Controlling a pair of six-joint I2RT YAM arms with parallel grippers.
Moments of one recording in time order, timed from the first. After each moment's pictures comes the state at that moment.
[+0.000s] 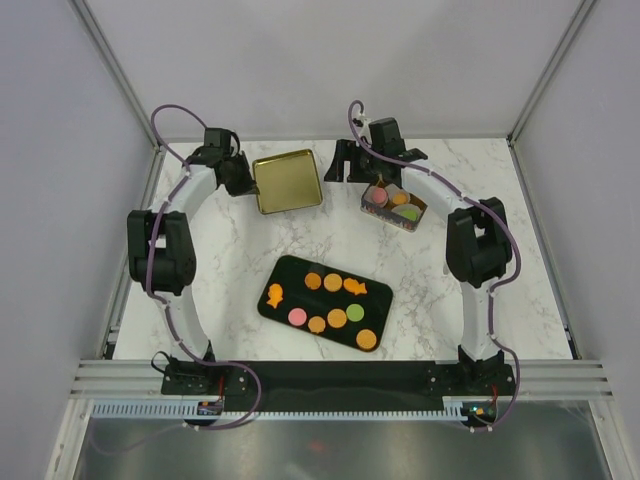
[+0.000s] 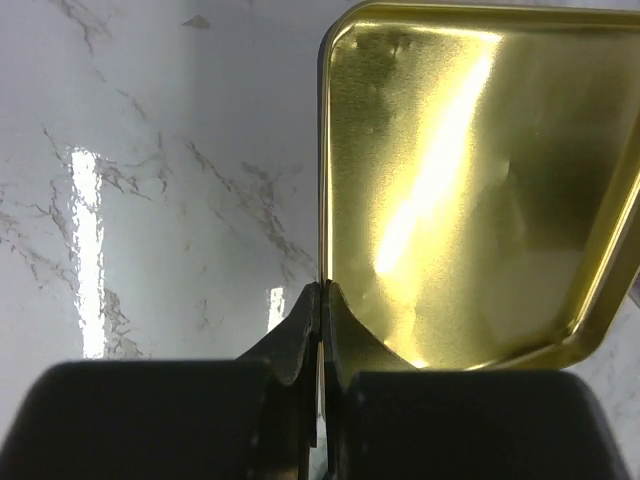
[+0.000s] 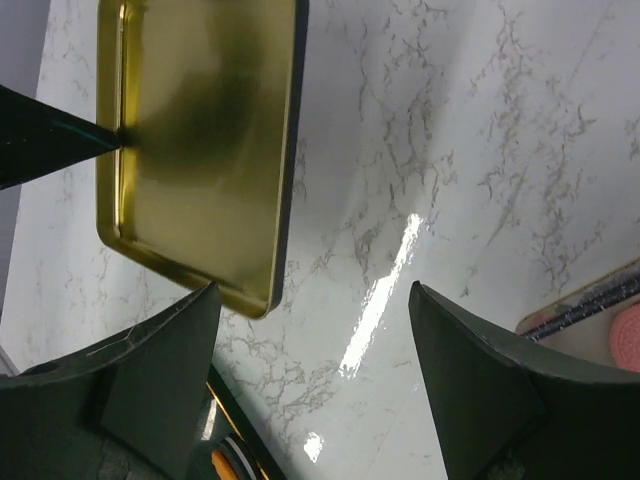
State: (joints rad) left arm -0.09 1.99 1.58 -0.52 0.19 -0.40; right arm 0.39 2.10 1.75 -0.32 -0.38 0.39
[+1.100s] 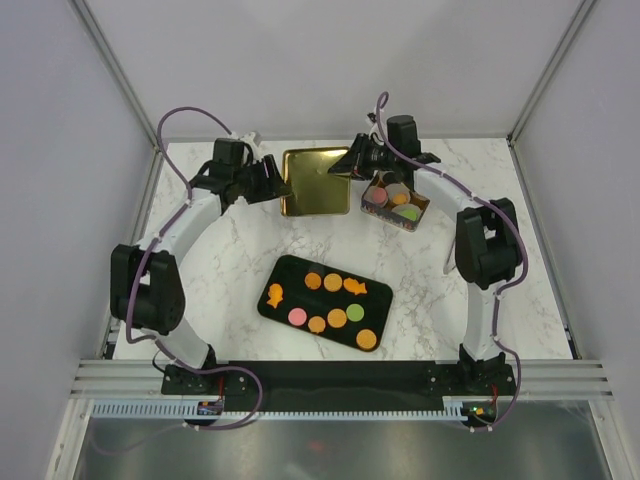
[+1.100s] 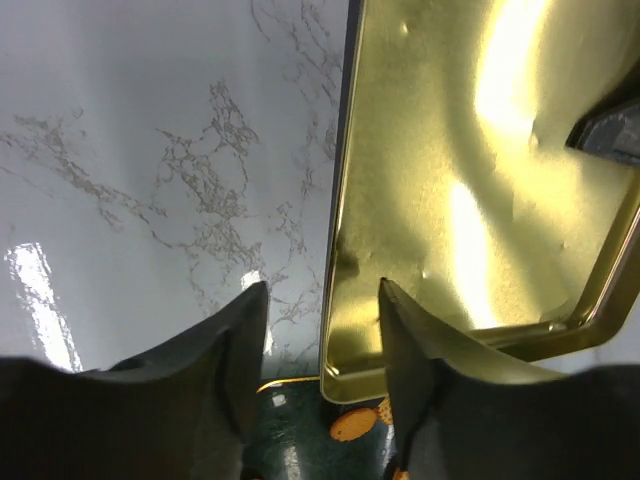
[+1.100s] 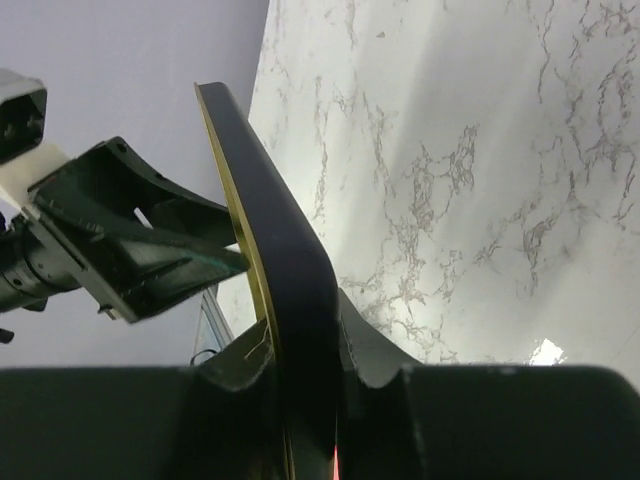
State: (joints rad) left arm -0.23 1.69 1.33 -0.36 0.32 -0.39; right arm 0.33 2.07 1.67 -0.09 -0.73 0.75
